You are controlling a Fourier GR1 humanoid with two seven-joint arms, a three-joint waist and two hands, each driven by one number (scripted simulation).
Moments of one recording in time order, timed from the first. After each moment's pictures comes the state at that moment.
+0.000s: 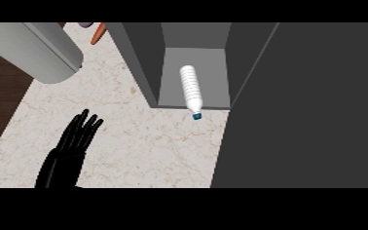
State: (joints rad) left arm 0.04 0.62 -0.57 -1.43 0.83 0.03 -0.77; right arm 0.20 -0.36 -0.04 -2.36 -0.80 0.37 0.41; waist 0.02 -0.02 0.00
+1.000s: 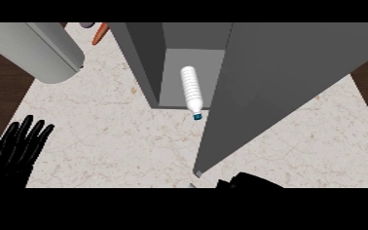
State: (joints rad) left arm 0.23 0.89 -0.42 -1.65 0.89 -0.05 -0.78; right arm -0.33 -0.18 0.57 -2.29 -0.44 -0.07 0.56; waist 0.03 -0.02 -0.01
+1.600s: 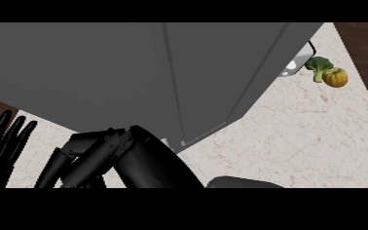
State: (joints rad) left arm 0.29 0.97 -0.34 -1.78 0.95 -0.07 -0.74; right arm -0.81 -0.01 0.75 -1.88 -0.36 -0.57 0.50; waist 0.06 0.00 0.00
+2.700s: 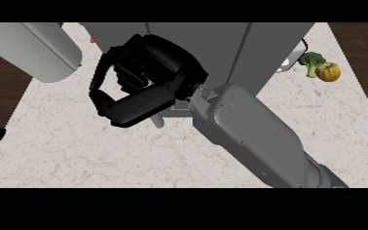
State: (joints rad) left arm 0.48 1.00 -0.14 -1.95 0.98 -0.09 -0.66; right arm -0.97 -0.04 0.48 -1.33 -0.71 -0.03 0.29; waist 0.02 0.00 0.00
